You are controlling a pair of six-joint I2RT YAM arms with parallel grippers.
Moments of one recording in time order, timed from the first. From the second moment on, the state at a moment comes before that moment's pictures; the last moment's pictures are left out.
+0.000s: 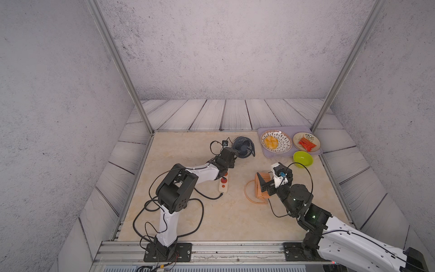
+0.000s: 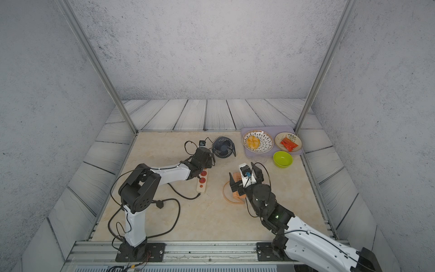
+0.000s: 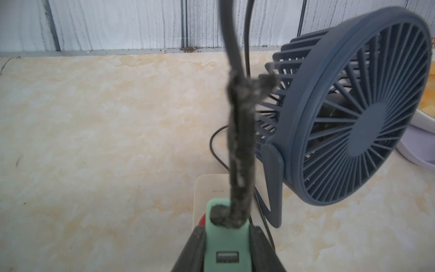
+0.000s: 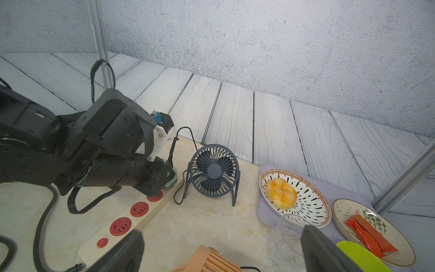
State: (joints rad) left arm -0.67 1.99 1.23 0.05 -0.36 -0.38; right arm 0.84 0.73 0.45 0.18 0.47 -0.11
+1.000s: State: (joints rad) left arm -0.59 1.88 1.44 -0.38 -0.01 -0.11; right arm 0.84 0.48 0.42 0.02 0.51 -0.09
